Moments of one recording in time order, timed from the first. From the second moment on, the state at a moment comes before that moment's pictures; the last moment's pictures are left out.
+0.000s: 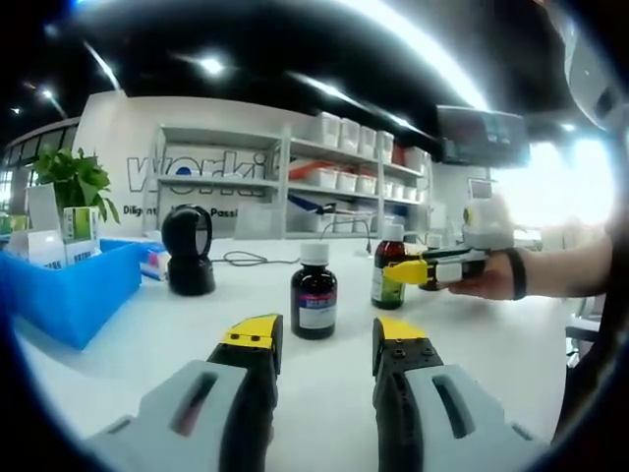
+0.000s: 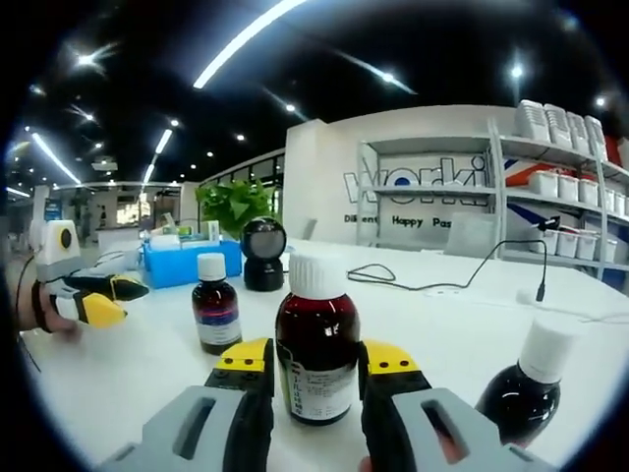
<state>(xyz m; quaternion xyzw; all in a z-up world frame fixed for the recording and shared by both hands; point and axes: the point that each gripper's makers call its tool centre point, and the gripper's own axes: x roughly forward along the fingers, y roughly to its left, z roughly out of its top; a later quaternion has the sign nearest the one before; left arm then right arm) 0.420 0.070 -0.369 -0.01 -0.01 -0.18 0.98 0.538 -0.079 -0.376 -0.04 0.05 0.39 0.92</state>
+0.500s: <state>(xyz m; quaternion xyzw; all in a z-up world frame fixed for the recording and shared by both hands) 0.420 0.070 -0.369 0.00 -0.01 -0.18 0.98 0.541 -0.073 -0.382 -0.05 0.04 0.43 0.90</state>
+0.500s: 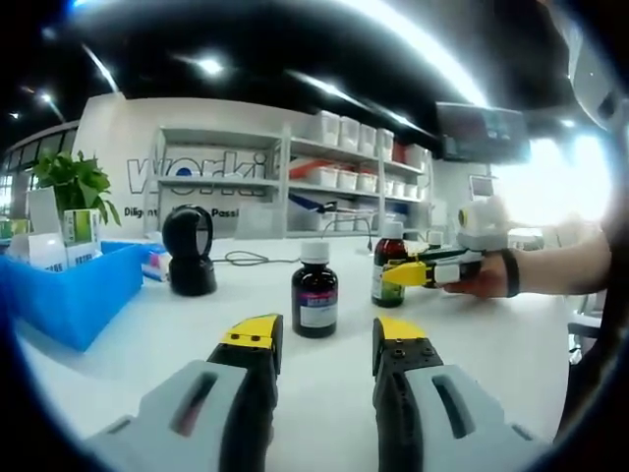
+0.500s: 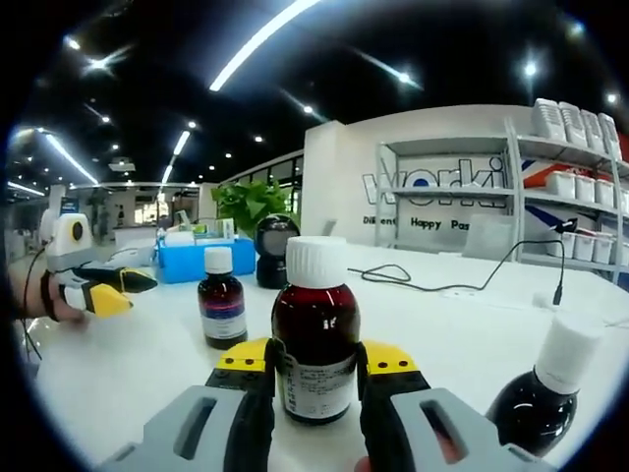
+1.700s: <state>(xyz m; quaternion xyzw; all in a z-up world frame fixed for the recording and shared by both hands) 0.419 0.068 -0.370 0.02 -0.01 -0.17 0.98 0.523 -0.081 -0.338 -0.03 0.01 0.43 0.90</state>
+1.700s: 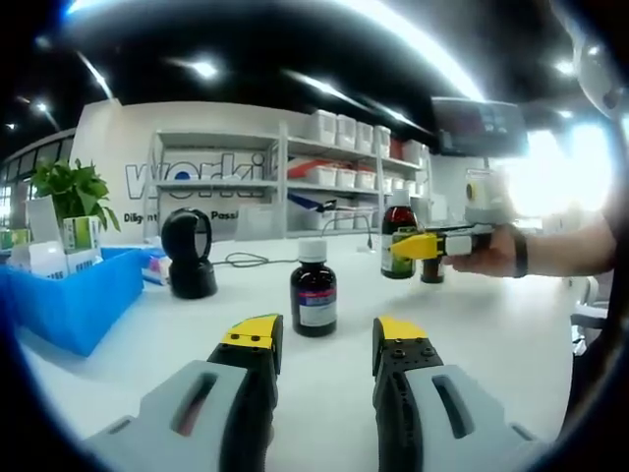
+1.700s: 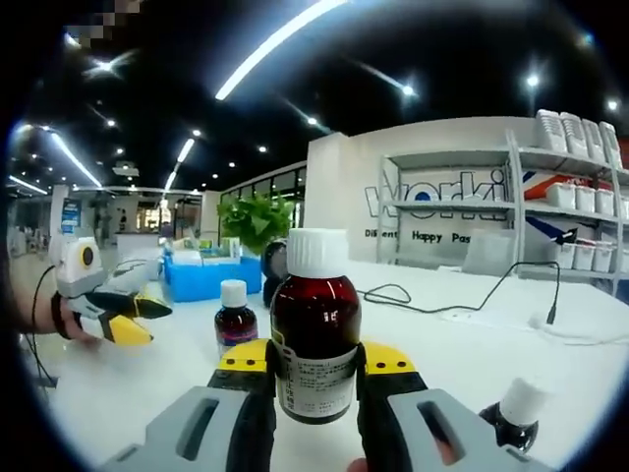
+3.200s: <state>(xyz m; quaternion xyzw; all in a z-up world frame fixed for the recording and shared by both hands) 0.415 0.067 -0.367 0.02 -0.01 -0.18 0.98 0.536 -0.051 -0.184 0.02 -0.07 0.43 0.90</state>
